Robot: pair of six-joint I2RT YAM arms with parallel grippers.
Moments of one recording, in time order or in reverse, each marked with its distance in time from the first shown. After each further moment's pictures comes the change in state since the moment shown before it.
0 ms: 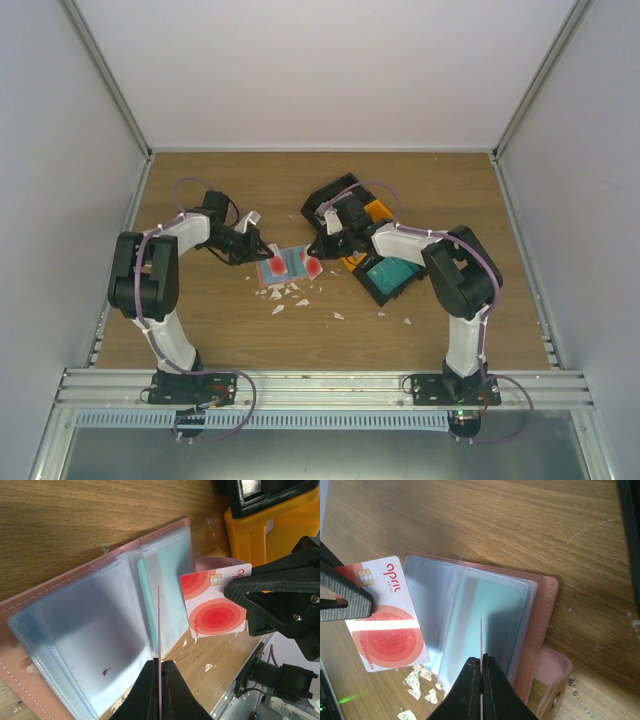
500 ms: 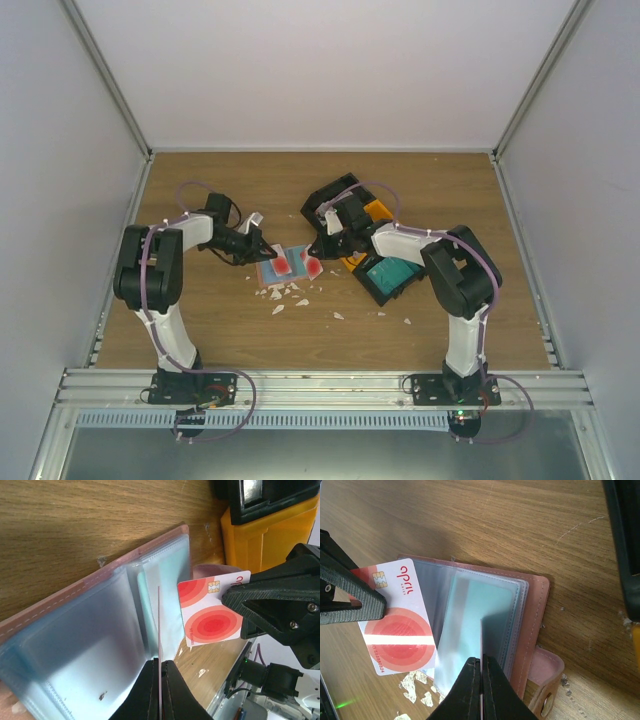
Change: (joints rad) left arm -0.001 0.070 0.000 0.059 0.060 -0.022; right arm -0.002 0.010 0.001 0.000 0.019 0.015
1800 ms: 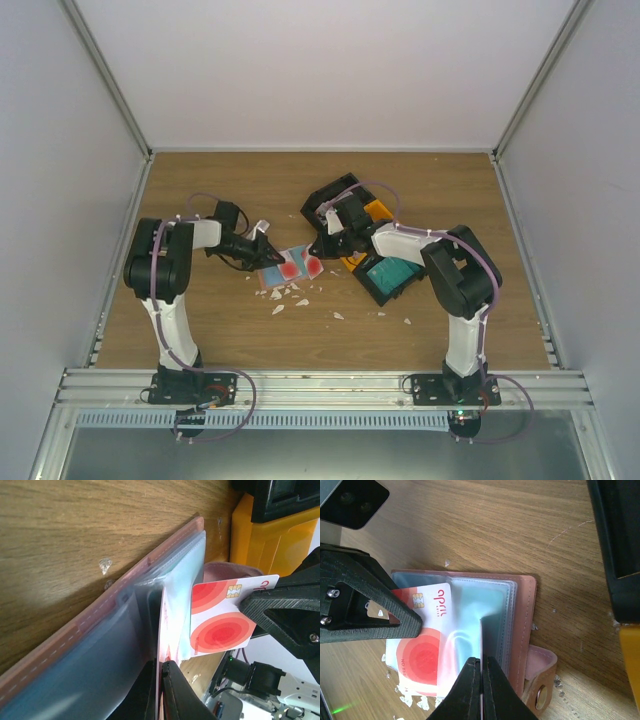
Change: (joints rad) left arm -0.029 0.101 -0.037 0.141 0.092 -0.095; right arm 0.000 0.000 0.000 0.000 0.019 0.006
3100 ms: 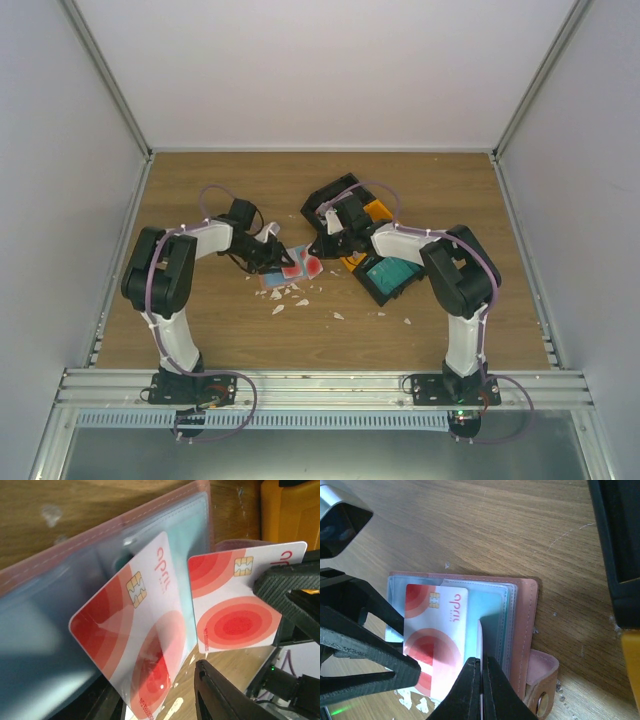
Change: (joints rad) left arm -0.116 -0.123 -0.030 -0.039 -0.222 -0.062; right arm 0.000 0.006 0.000 0.011 0.000 0.001
